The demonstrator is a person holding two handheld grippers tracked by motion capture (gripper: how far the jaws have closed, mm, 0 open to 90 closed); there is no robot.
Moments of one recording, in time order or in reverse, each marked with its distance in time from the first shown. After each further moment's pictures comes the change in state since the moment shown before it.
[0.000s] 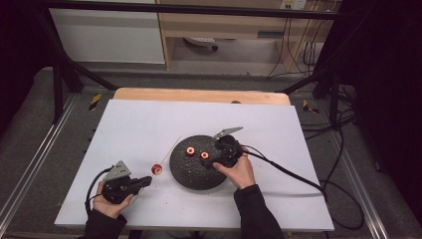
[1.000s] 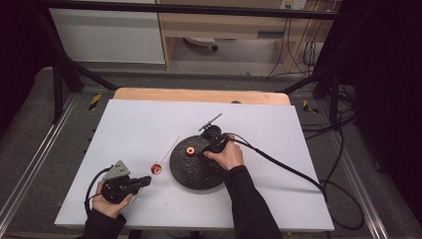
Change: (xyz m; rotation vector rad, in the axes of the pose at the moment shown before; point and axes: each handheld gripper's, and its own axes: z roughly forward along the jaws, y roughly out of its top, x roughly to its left) left arm 0.002 0.000 -0.001 0.001 -0.003 -0.008; right arm -0.011 0.038 0.045 0.253 -0.008 -0.057
